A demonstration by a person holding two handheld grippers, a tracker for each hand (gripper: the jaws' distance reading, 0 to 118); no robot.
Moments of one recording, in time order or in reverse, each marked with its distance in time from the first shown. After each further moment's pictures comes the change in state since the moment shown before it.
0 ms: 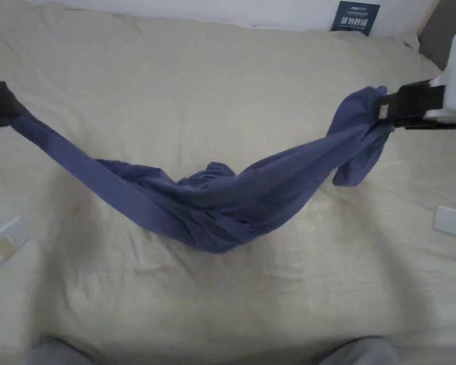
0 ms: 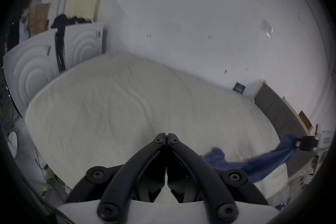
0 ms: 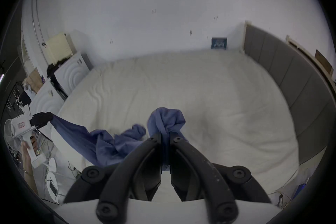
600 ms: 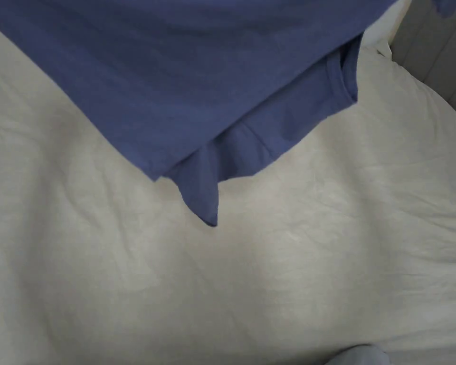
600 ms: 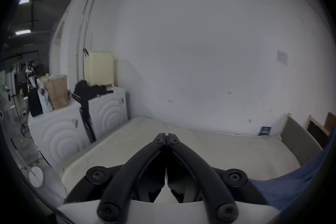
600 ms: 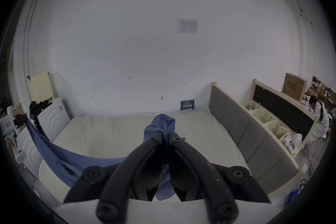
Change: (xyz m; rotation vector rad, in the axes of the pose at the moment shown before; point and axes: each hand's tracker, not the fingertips) left arm 0.065 0.261 0.031 0.333 0.281 -0.145; right arm 0.011 0.214 0.114 0.351 -0.277 -0.040
